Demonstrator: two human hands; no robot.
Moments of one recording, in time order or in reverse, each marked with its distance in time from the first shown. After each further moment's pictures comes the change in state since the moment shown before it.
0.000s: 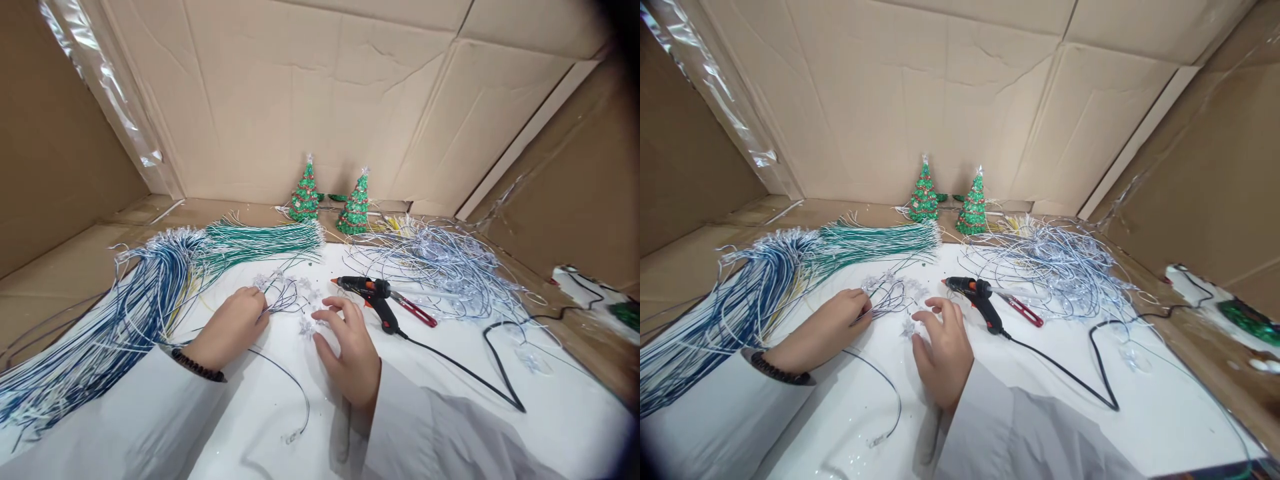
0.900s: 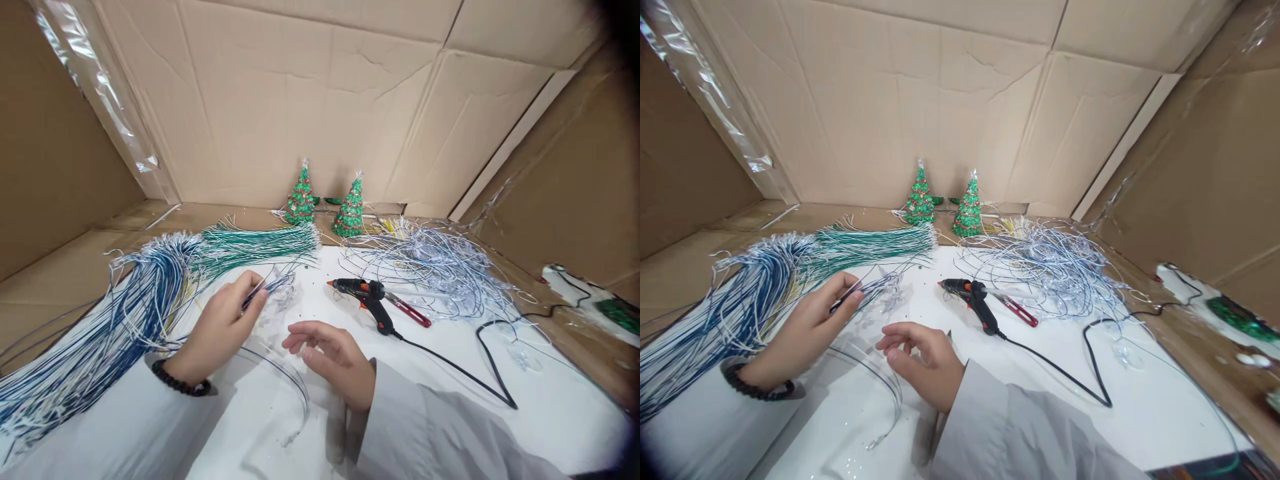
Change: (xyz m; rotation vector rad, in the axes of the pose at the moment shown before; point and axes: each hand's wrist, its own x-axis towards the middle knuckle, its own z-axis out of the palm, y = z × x) left_hand -0.013 0.016 -0.024 -0.385 0.262 -0.002; right_hand 0.005 -0.011 -0.007 0.851 -0.352 0.212
